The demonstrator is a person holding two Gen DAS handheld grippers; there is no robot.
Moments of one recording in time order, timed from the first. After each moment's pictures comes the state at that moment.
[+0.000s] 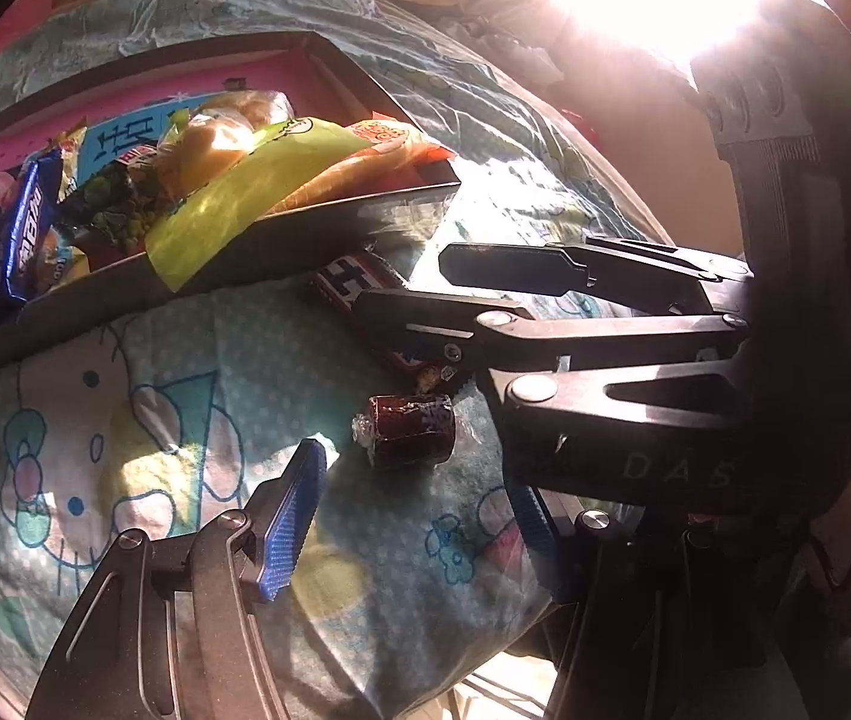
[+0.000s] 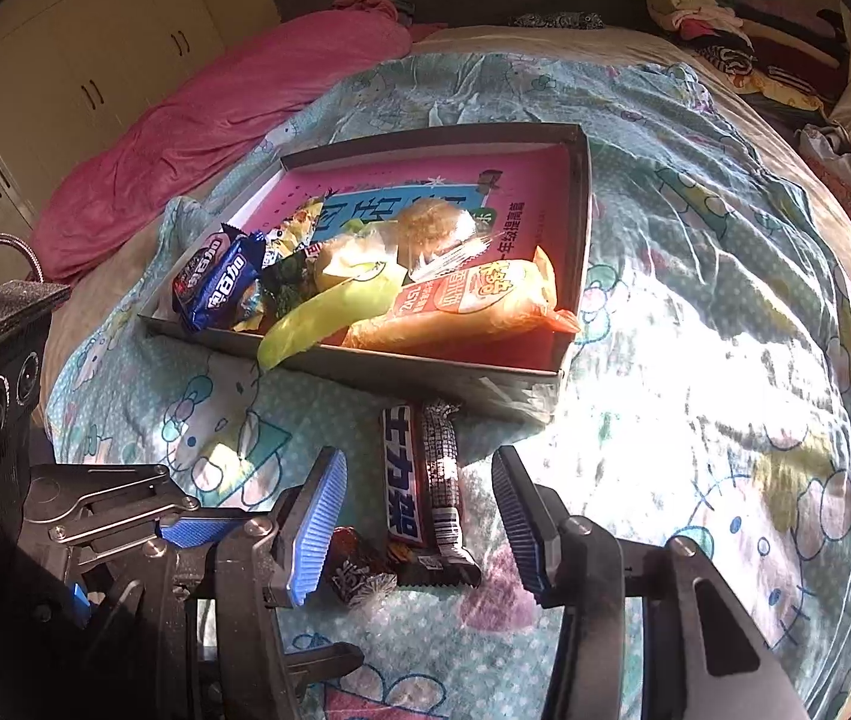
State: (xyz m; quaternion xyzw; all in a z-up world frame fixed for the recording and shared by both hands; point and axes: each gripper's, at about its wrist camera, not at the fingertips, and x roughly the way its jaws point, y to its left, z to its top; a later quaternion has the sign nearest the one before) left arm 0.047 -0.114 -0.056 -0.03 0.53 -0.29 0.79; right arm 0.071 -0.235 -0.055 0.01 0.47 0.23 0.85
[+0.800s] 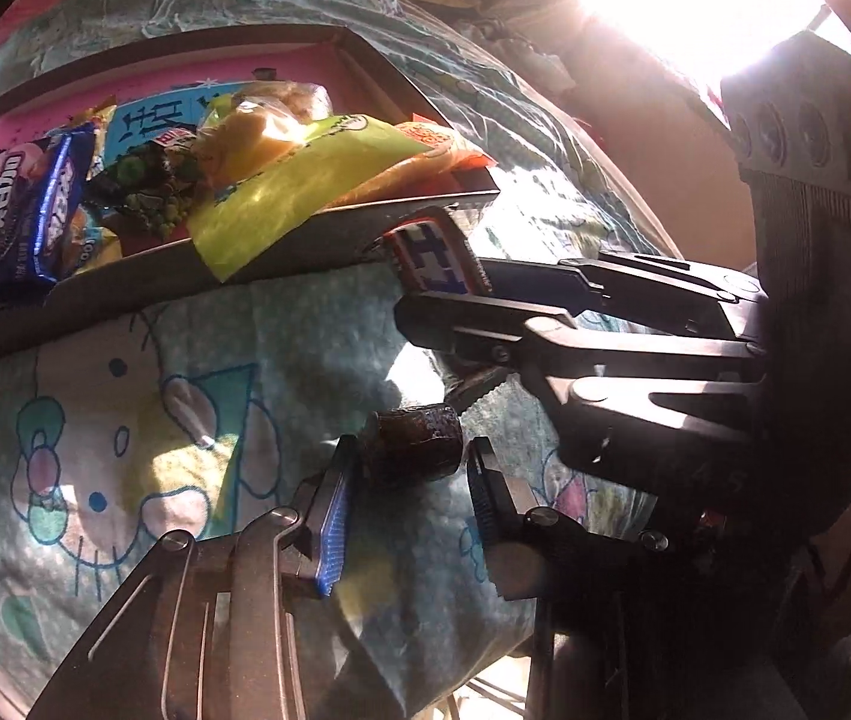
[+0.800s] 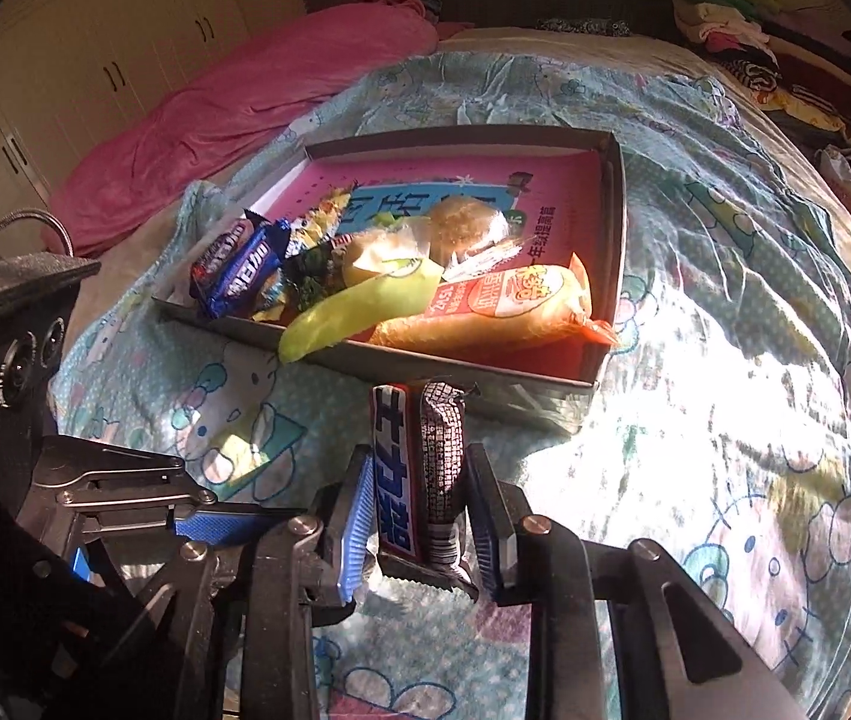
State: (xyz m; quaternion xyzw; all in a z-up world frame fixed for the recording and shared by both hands) left arm 0.056 -0.092 -0.059 -0.05 0.54 -0.28 0.79; right arm 0.067 -0.228 -0.051 0.00 0.45 0.26 0.85
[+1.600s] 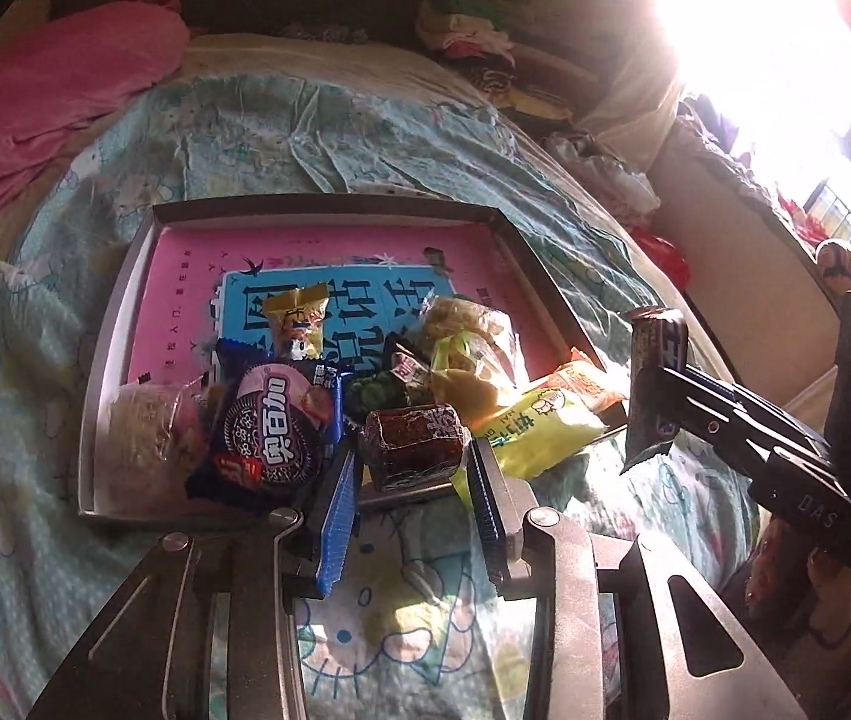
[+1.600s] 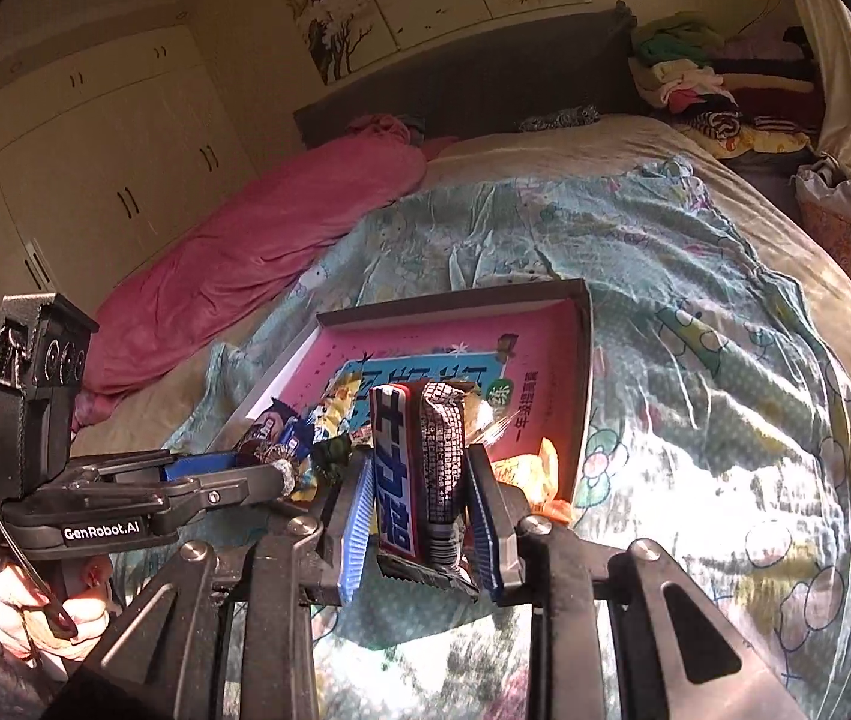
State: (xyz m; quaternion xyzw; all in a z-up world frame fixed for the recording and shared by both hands) left arm 0.109 -0.024 -0.001 -0.08 0.45 -0.16 0.87; right arm 0.084 -0.253 0.000 0.10 0.33 0.25 0.90
